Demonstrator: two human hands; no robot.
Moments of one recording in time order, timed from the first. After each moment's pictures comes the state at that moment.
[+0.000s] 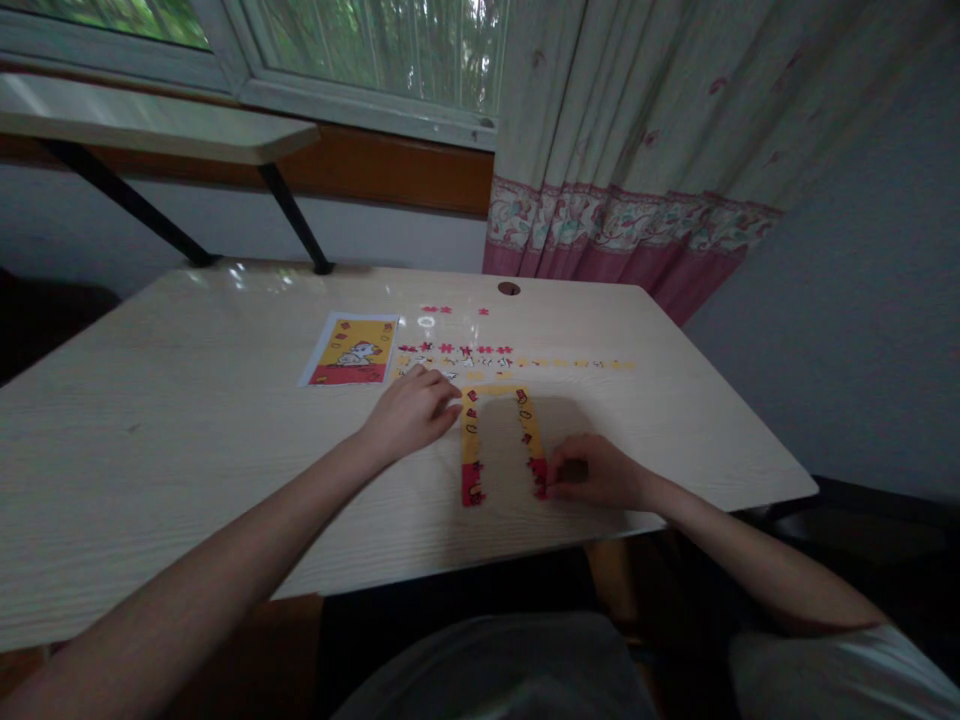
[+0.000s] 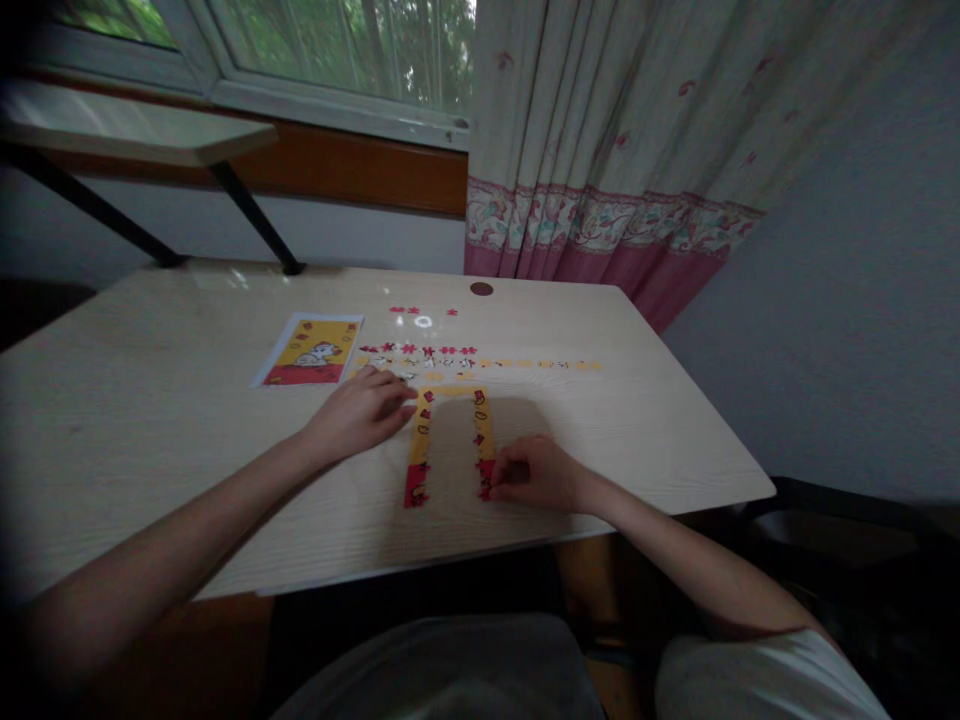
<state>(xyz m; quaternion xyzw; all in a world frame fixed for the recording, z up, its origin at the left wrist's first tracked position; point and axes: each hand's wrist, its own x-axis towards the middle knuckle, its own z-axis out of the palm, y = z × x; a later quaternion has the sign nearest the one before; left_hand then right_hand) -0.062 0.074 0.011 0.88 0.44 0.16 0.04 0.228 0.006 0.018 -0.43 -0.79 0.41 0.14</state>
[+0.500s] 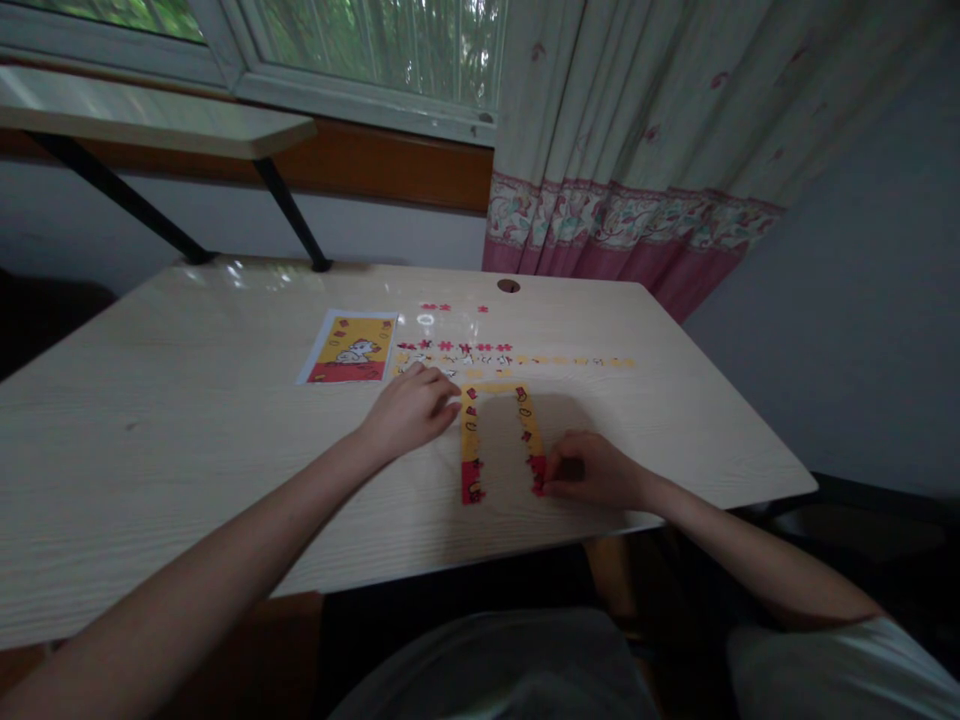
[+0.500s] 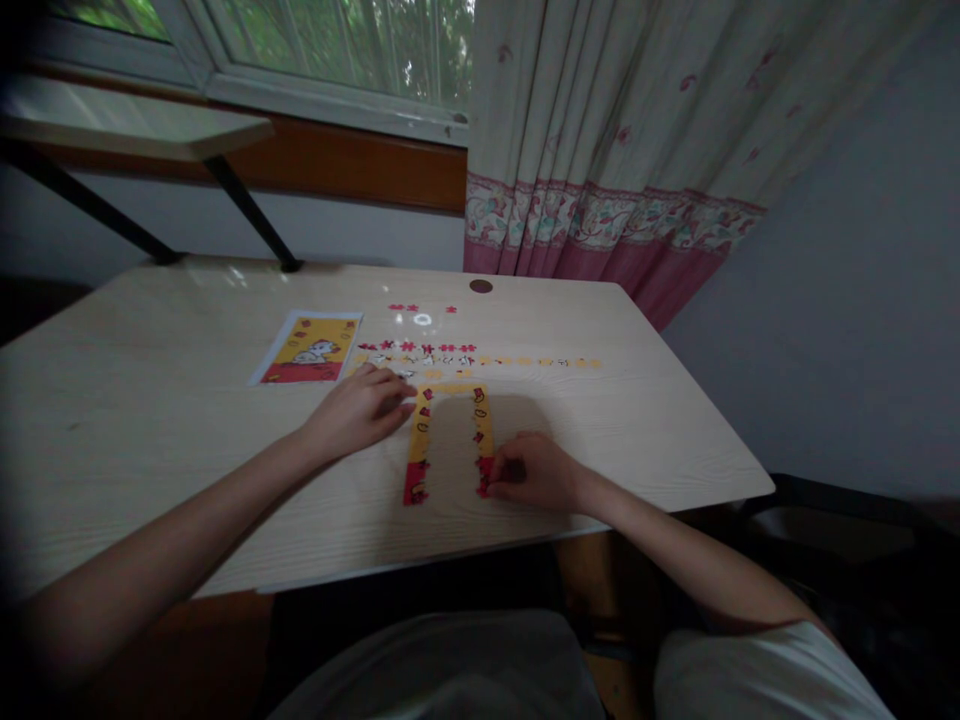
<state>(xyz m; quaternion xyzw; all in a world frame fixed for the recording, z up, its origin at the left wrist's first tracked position) -0.060 0.072 0.014 0.88 0.45 0.16 0.04 0.226 0.006 0.019 -0.42 -0.85 0.30 0.14</state>
